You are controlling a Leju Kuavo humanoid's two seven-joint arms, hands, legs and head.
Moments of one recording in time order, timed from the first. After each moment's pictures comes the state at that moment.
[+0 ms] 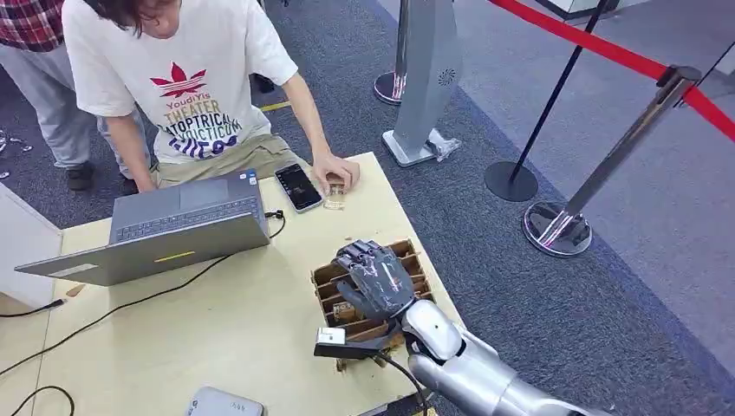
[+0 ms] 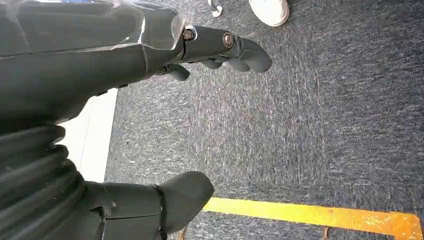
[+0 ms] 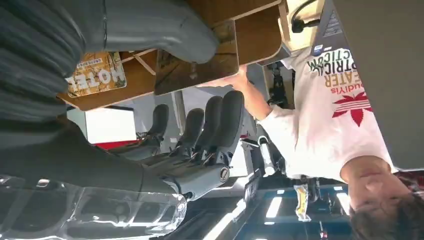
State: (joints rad) left arm -0.05 -0.05 0.93 -0.23 -1.10 0.27 0.11; right arm -0.16 -0.21 0.53 -1.28 1.10 -0.51 -0.08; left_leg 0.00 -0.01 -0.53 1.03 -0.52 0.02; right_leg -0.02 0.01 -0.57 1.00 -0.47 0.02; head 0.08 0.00
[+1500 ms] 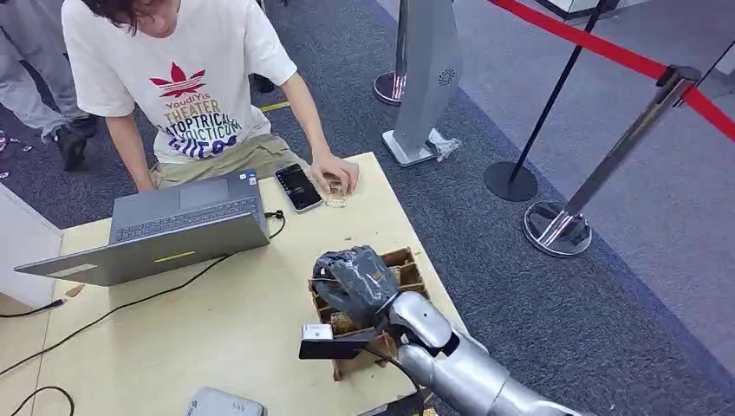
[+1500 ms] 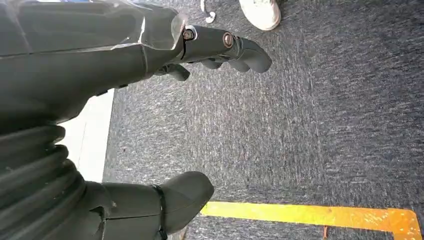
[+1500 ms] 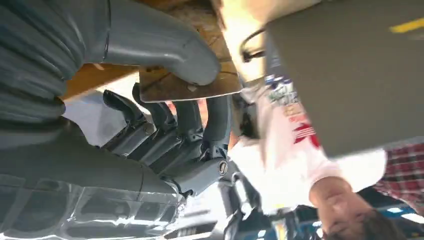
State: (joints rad) left arm -0.05 -0.06 0.95 -0.23 -1.16 0.26 0.09; right arm -0.17 -0.16 0.50 -1.42 0.91 -0.22 -0.18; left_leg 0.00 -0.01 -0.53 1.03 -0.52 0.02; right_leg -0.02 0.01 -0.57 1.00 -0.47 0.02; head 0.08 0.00
